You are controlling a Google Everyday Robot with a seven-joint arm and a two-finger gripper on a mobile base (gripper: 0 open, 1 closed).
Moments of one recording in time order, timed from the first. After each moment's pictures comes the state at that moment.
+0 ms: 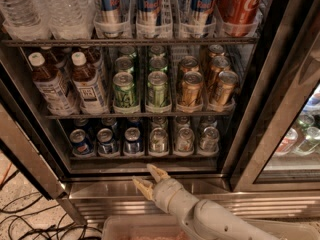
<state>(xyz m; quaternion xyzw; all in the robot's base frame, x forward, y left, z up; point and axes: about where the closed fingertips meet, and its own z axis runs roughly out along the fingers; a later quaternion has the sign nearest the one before) 0.522 0.033 0.568 -0.26 0.73 0.25 0.58</state>
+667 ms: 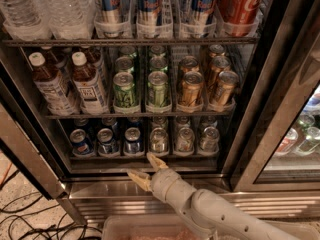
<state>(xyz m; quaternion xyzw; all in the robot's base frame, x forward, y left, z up) 0.542 0.042 0.594 -0.28 0.71 0.24 0.60</state>
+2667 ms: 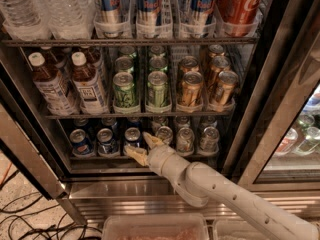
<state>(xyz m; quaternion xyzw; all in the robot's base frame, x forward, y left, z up) 0.616 0.050 0.625 -0.28 0.69 0.25 0.62</state>
